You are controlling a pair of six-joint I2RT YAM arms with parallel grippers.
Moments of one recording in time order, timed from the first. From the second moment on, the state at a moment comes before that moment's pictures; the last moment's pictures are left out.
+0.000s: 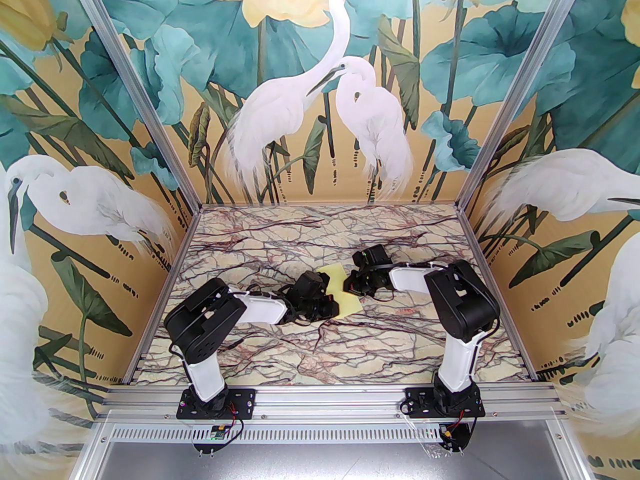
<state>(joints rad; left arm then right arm) -0.77 1.80 0.78 0.18 0.39 -0.88 0.42 1.90 0.97 -0.12 -0.57 0.60</state>
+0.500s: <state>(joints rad) -0.79 1.67 0.72 0.03 0.38 -0.85 0.42 1.89 0.97 -0.12 -0.56 0.60</state>
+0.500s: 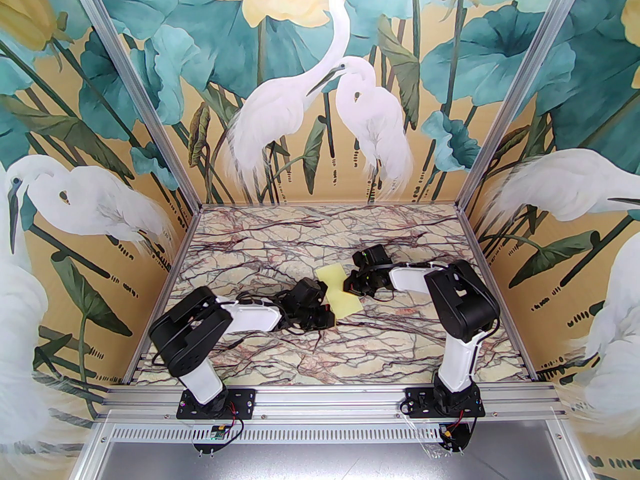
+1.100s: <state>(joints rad) -0.57 1.86 1.04 -0.02 0.20 -0.86 0.44 1.88 0.97 -0.14 -0.52 0.59</state>
